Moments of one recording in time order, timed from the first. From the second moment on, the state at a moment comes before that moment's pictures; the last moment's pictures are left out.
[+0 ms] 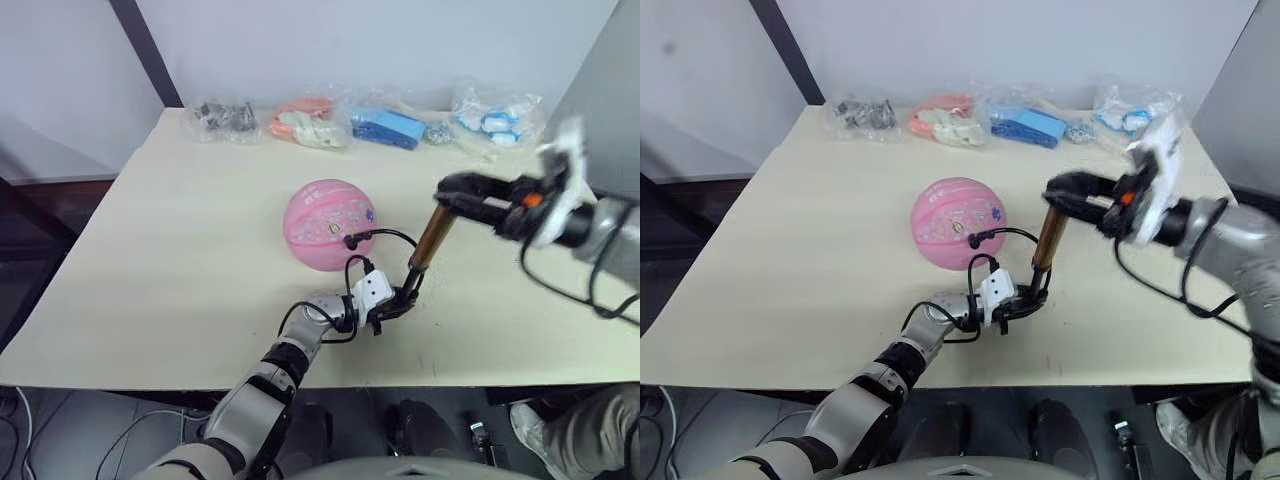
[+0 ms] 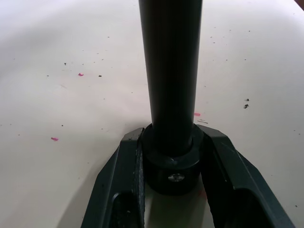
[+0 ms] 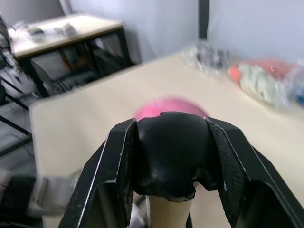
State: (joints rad) left arm -0.54 0.07 -0.35 0.94 0.06 -0.39 -0.82; right arm -0.43 -0.76 -0.09 -0.41 0.94 0.82 0.60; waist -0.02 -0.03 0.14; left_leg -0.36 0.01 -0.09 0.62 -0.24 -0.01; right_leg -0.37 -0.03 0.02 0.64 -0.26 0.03
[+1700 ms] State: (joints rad) left arm -0.52 0.08 -0.35 0.87 0.05 -0.35 -0.84; right arm -0.39 -0.77 -0.07 -0.44 0.94 0.78 0.57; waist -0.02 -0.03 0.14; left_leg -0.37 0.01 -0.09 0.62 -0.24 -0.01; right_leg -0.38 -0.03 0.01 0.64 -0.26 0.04
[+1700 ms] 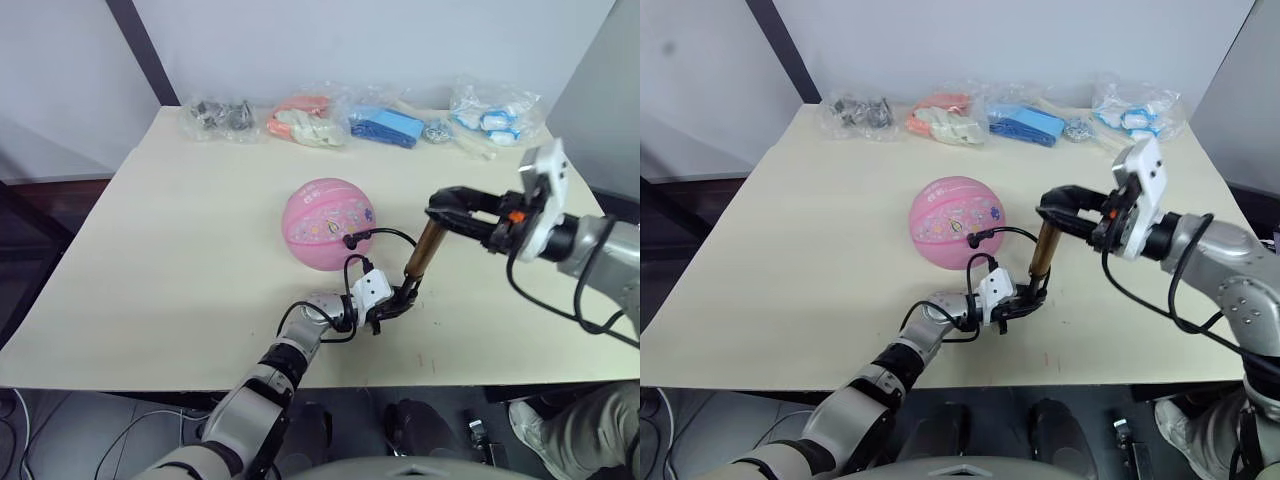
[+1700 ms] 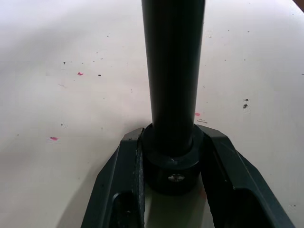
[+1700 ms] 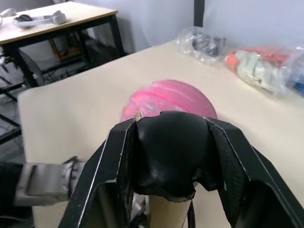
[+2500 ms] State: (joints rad) left arm -0.48 0.09 -0.35 0.77 0.05 -0.29 -0.85; right arm -0.40 -0.76 -0.13 -0.40 0.96 0.89 0.65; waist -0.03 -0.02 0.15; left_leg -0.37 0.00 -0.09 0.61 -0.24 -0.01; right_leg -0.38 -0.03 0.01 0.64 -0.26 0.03
